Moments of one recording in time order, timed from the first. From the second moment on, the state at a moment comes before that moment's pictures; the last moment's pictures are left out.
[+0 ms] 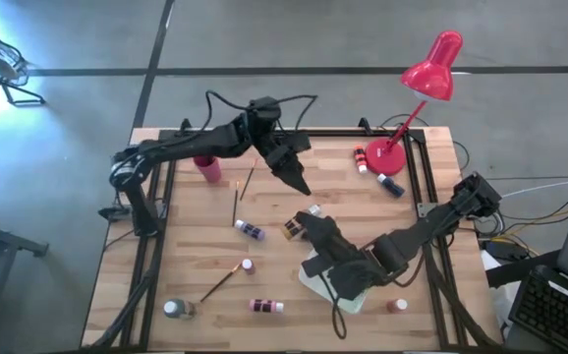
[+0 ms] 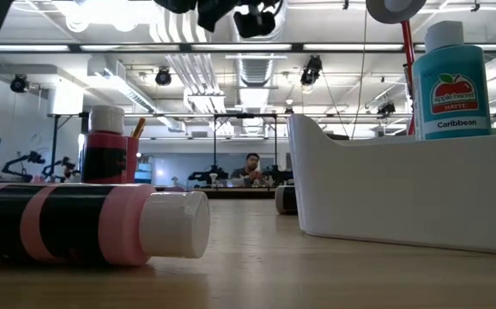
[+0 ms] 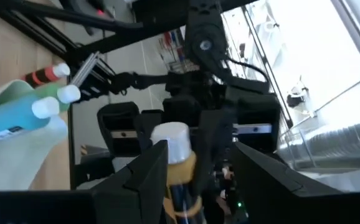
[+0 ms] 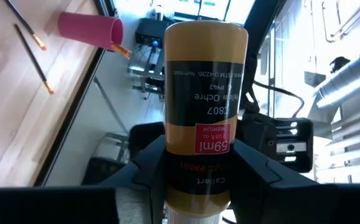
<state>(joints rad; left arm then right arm) 0.32 1.74 1.59 0.10 1.23 -1.13 0.54 1.72 1.53 -0.30 1.30 -1.21</state>
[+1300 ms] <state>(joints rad) 0.26 1.80 1.62 0.11 1.26 -1.09 0.51 1.71 1.53 -0.29 1.28 -1.21</state>
